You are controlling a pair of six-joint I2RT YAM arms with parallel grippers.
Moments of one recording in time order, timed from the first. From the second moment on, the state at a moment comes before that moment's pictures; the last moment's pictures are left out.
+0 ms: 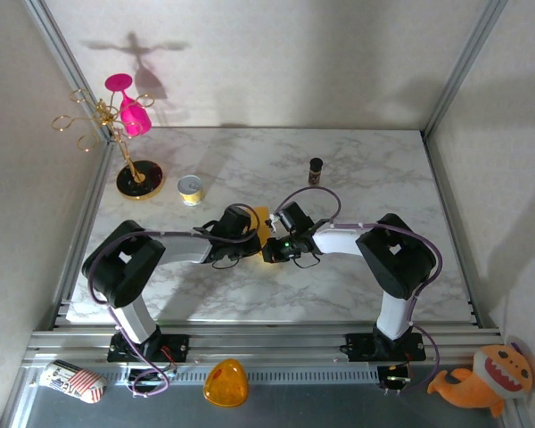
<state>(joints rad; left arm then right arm) -0.64 1.73 0.79 0.02 0.15 -0.85 0.74 1.83 0.91 -0.14 -0.44 0.47</state>
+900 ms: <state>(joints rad) -0.34 1.65 0.80 -0.05 0.24 -0.61 0.74 1.80 0.87 -0.08 -0.45 0.46</state>
